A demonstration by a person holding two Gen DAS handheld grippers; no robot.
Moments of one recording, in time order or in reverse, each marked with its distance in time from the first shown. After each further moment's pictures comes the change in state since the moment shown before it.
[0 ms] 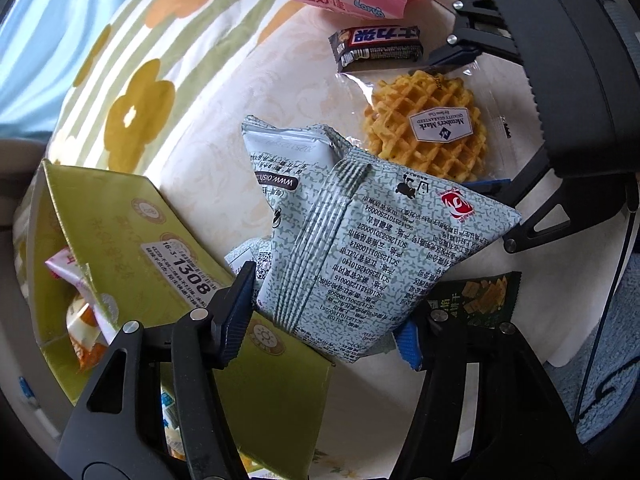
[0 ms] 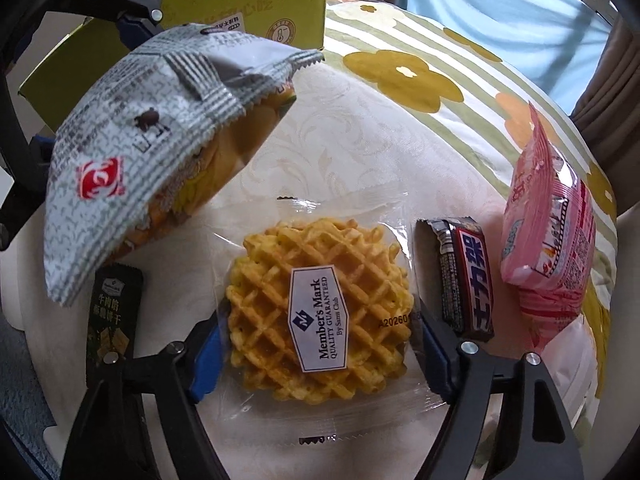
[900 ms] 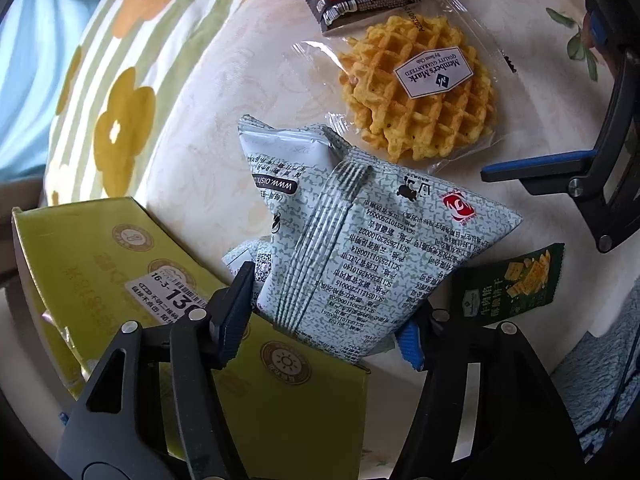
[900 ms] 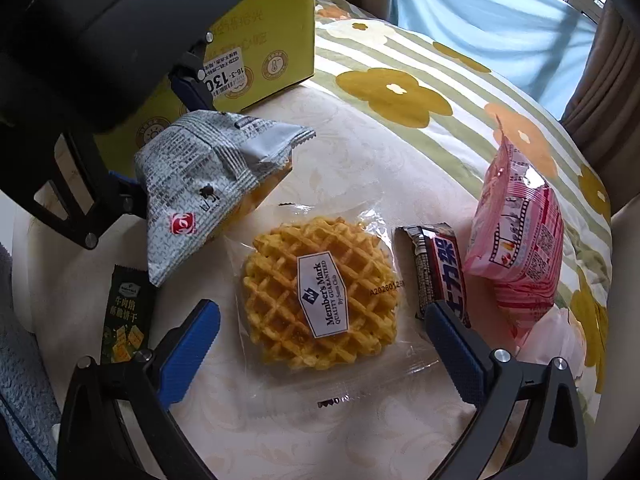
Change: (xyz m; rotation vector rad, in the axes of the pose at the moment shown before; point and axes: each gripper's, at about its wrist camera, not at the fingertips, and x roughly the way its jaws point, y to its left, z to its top) left arm 0.031 0.000 0.015 0.155 0.098 0.030; right arm -0.020 -0.003 -0.006 -0.014 -0.062 0.017
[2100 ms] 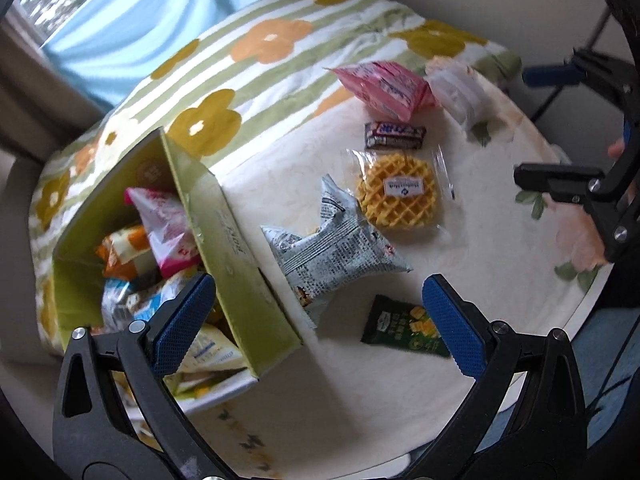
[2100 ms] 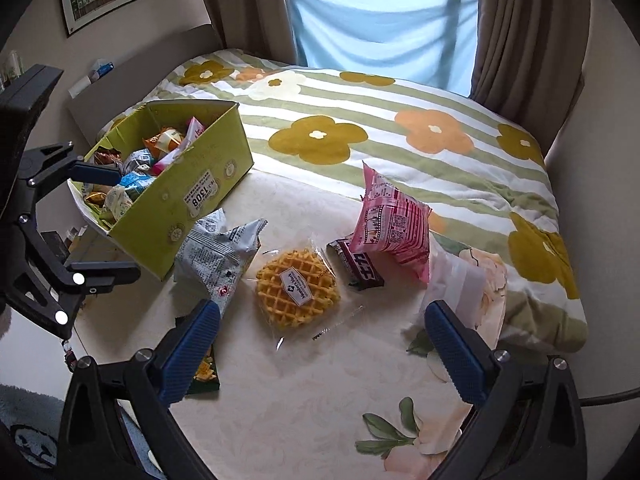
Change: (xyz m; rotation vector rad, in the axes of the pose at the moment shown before) left arm -0.113 -0.021 -0.074 -0.392 -0.345 0.064; right arm -0.138 -0.010 -0.021 0.355 -0.150 -0.107
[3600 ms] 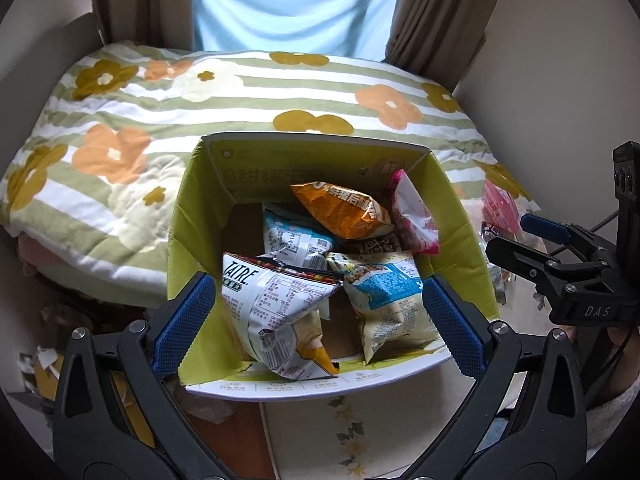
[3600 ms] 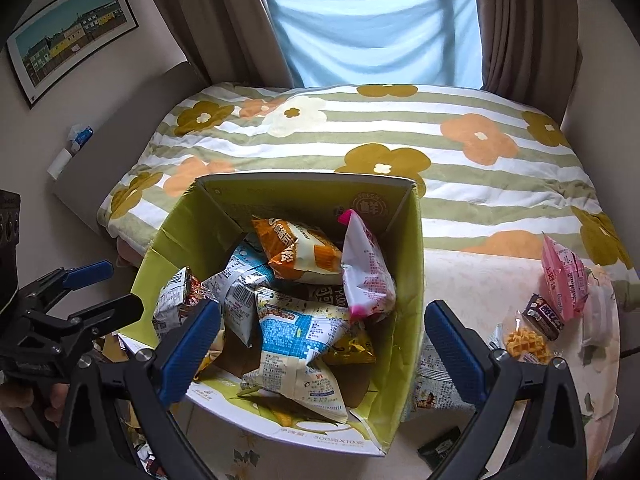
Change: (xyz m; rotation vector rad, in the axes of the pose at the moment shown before) left arm -0.056 0.290 -0.167 -0.576 -0.261 -0.148; right arm 0.051 0.222 0.147 0.261 -0.050 -0.019
